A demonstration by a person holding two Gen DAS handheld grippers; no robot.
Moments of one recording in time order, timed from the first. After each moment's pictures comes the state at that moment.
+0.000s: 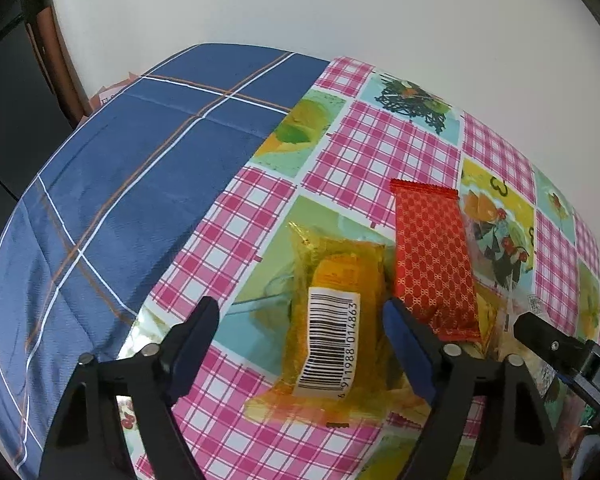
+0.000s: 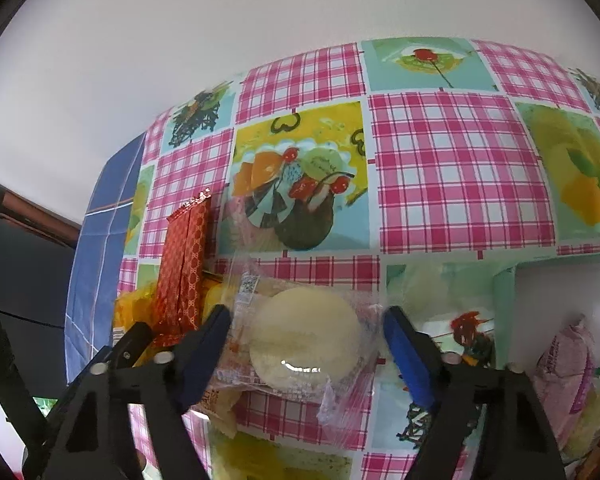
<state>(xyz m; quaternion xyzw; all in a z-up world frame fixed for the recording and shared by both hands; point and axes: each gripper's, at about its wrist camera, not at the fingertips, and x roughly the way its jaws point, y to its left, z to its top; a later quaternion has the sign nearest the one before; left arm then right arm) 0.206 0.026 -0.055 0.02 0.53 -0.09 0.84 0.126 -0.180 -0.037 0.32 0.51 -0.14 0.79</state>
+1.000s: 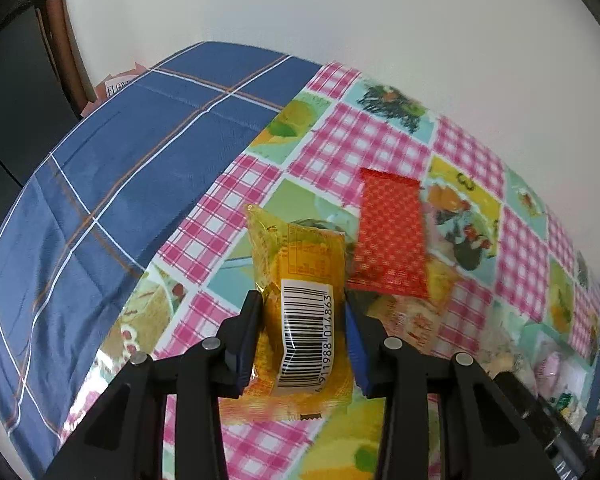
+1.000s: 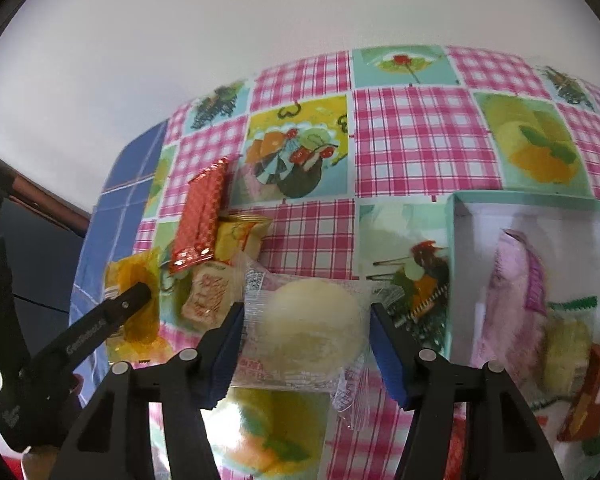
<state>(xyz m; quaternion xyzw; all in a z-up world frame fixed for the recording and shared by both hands) 0.169 0.026 -0.025 -0.01 0.54 -0.09 0.83 0.060 -0.156 0.002 0.30 0.49 -0.13 0.81</state>
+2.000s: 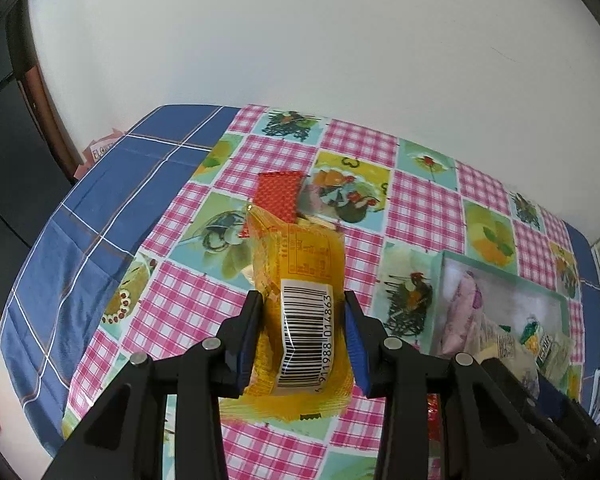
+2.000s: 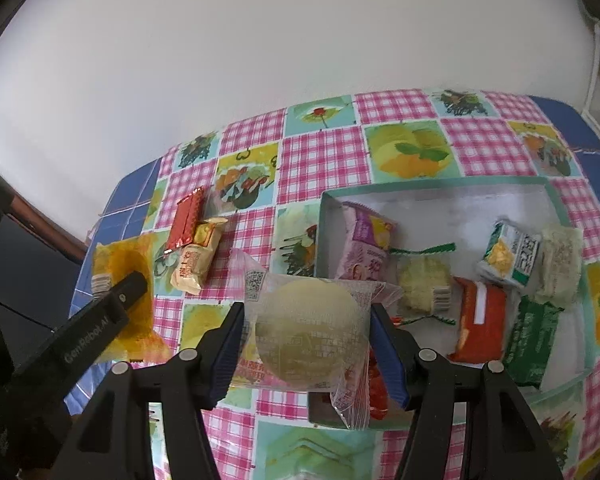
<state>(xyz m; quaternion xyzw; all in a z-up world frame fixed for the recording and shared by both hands) 0.049 -0.038 0.048 0.07 0.48 -0.15 0.86 -0.064 -0.175 0.061 0.28 0.44 -0.20 0.83</state>
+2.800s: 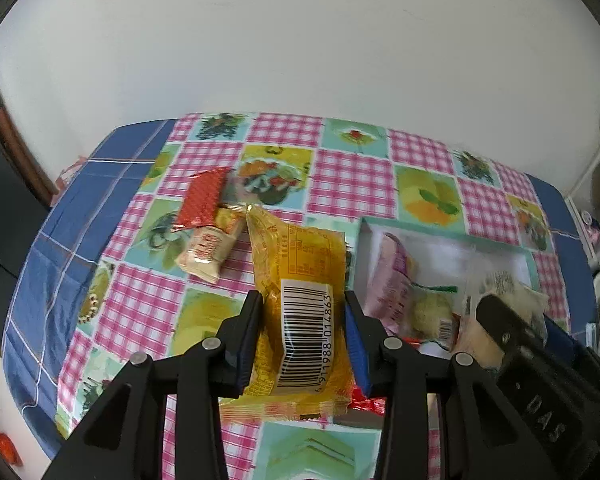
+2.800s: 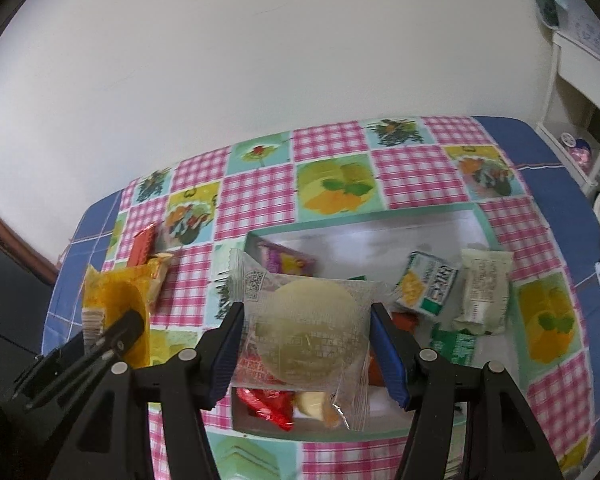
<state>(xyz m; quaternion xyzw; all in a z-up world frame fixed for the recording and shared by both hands) -0.005 -0.106 0.060 0.12 0.48 -0.21 0.85 -0.107 -0.229 0.078 0.27 0.42 -0.27 0.83</state>
